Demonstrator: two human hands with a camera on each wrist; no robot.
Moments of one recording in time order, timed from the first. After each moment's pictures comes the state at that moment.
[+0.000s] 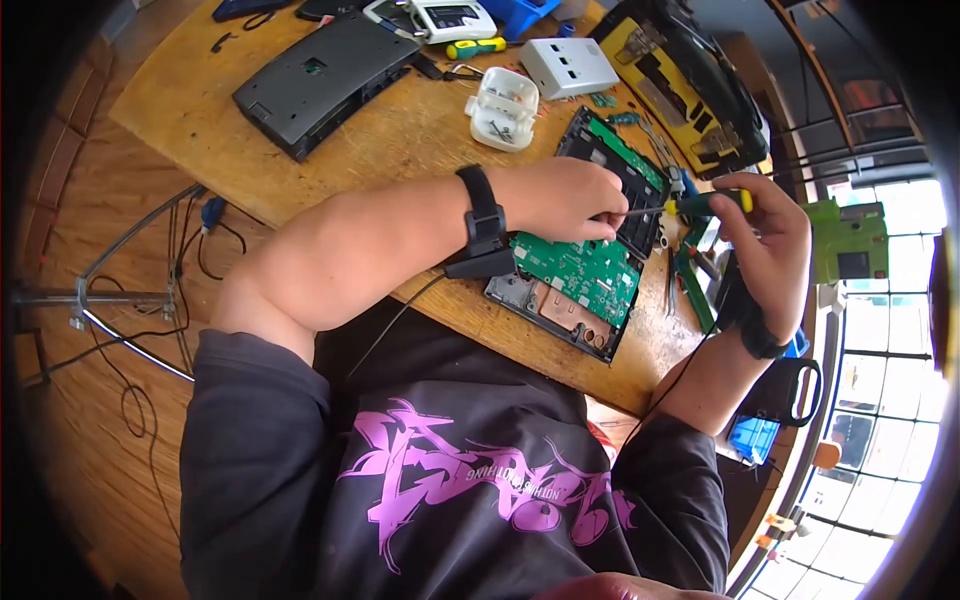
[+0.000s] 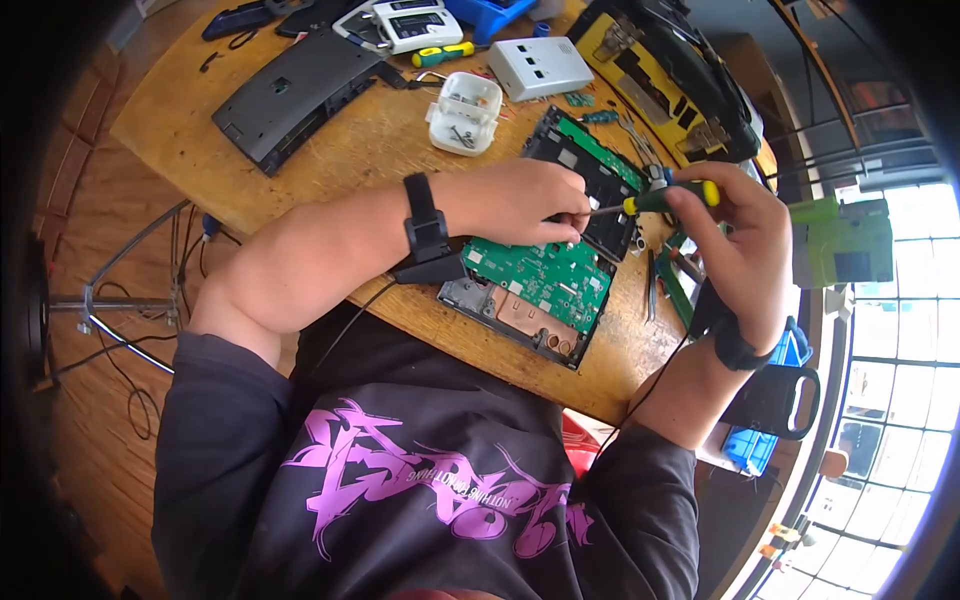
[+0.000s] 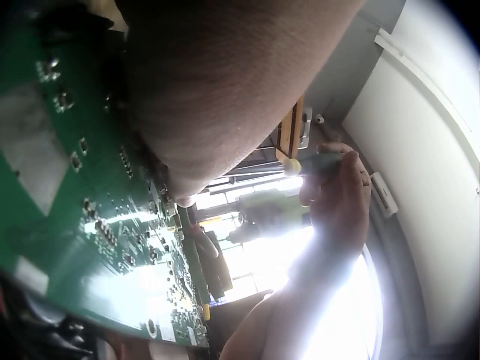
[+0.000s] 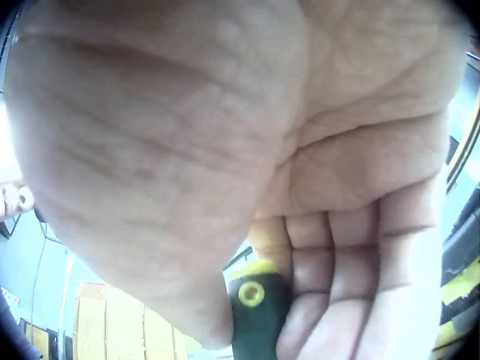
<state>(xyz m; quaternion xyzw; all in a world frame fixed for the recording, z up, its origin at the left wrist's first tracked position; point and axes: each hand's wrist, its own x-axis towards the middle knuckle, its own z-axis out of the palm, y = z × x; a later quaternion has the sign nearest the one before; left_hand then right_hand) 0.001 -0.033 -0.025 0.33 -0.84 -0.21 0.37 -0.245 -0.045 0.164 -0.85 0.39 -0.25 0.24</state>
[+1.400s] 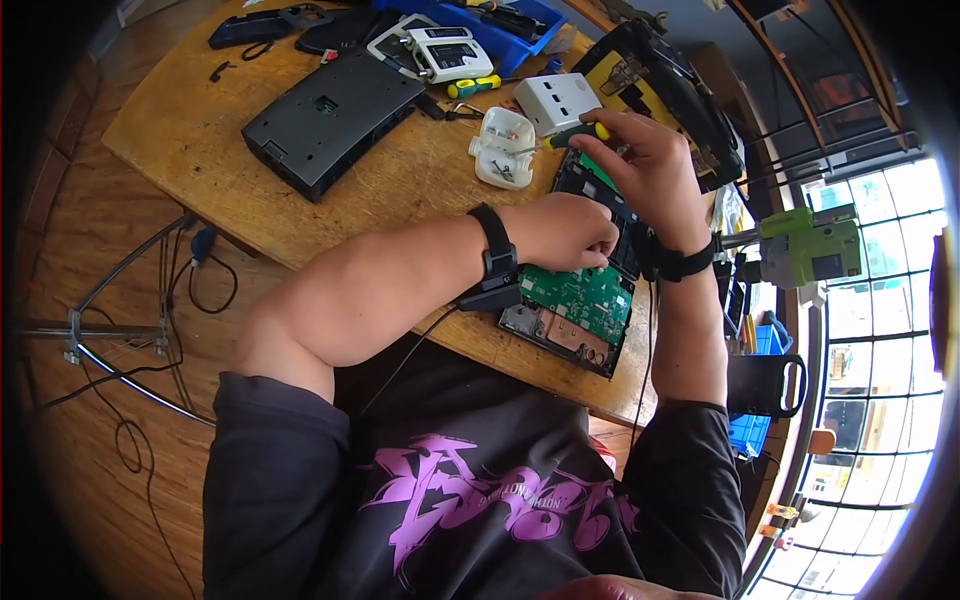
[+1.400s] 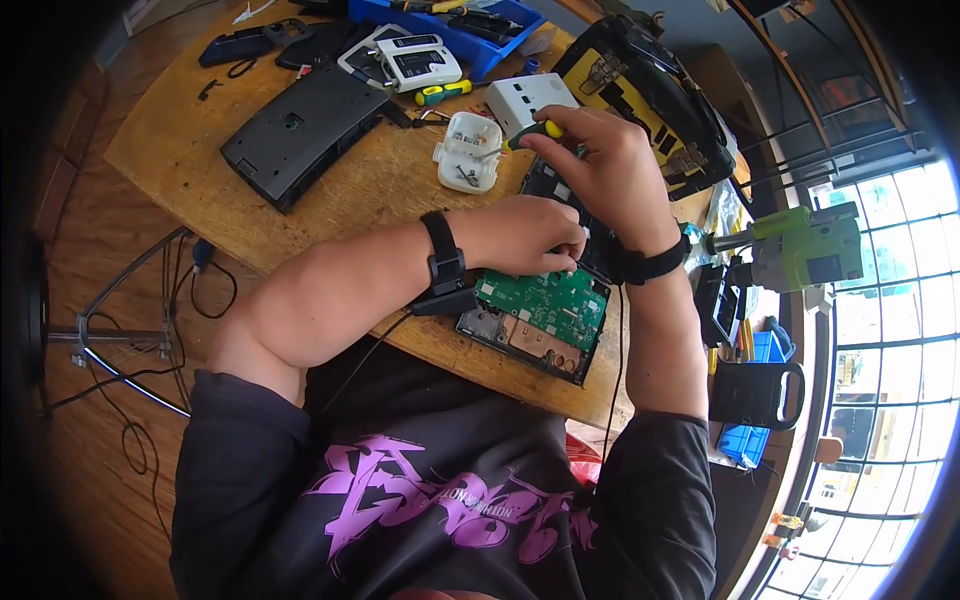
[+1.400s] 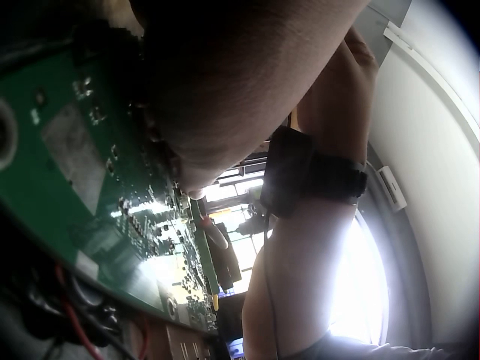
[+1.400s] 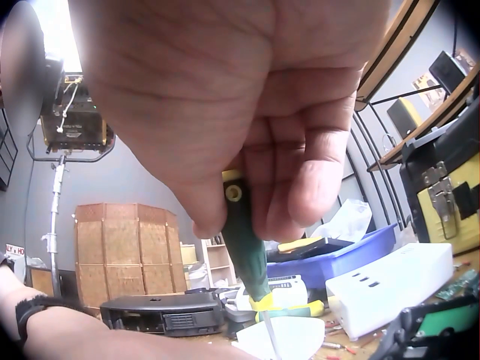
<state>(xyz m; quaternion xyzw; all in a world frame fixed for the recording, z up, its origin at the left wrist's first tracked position) 0.003 -0.033 -0.027 0.35 -0.84 -0.22 0.36 -0.117 -0.089 0.113 -0.94 0.24 -0.25 0.08</state>
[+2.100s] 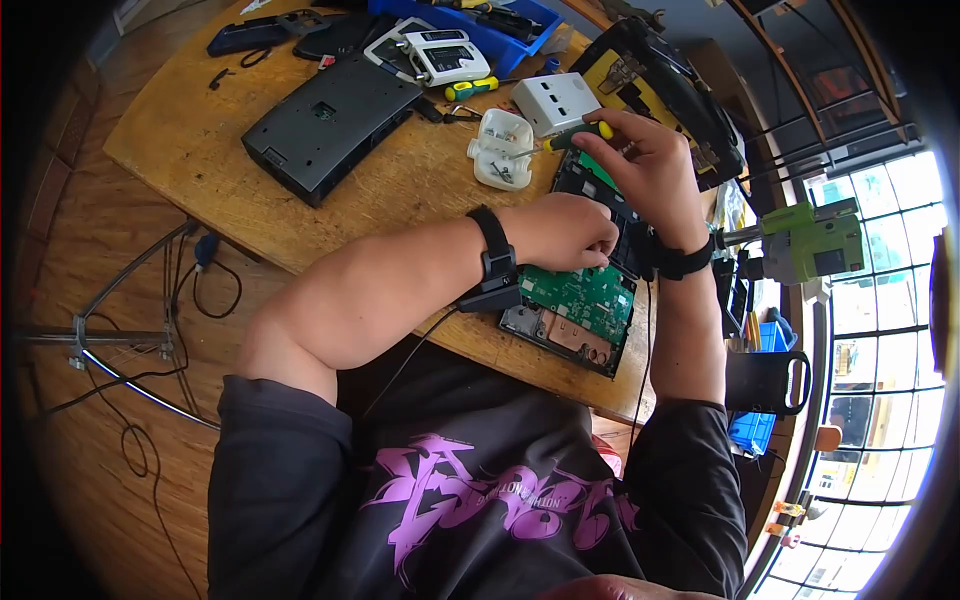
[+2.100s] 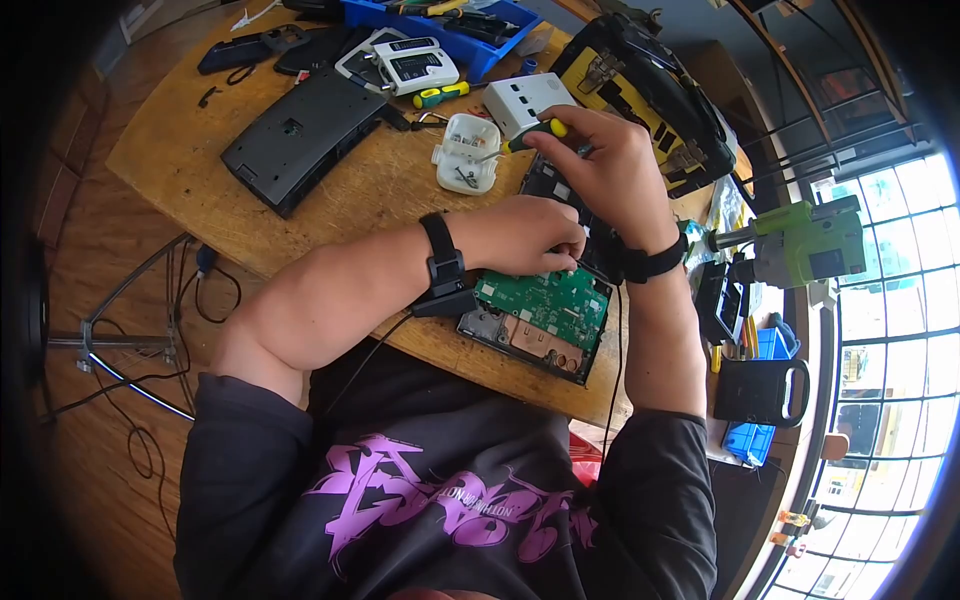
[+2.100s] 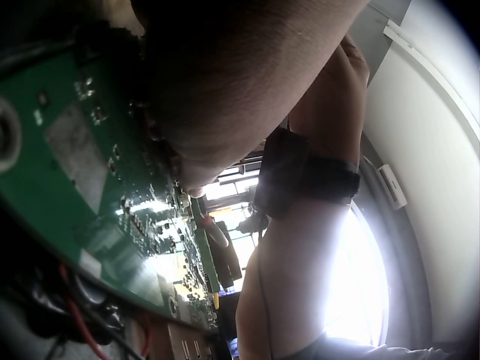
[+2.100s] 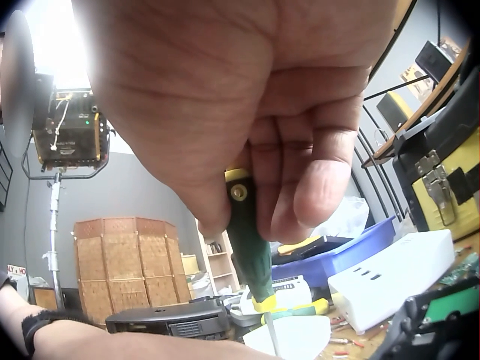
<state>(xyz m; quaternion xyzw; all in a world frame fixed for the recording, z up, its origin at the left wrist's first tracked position) 0.003 -0.034 -0.026 0.35 -0.84 -0.23 0.35 -0.121 -0.088 0.112 -0.91 0.30 -0.25 0.11</state>
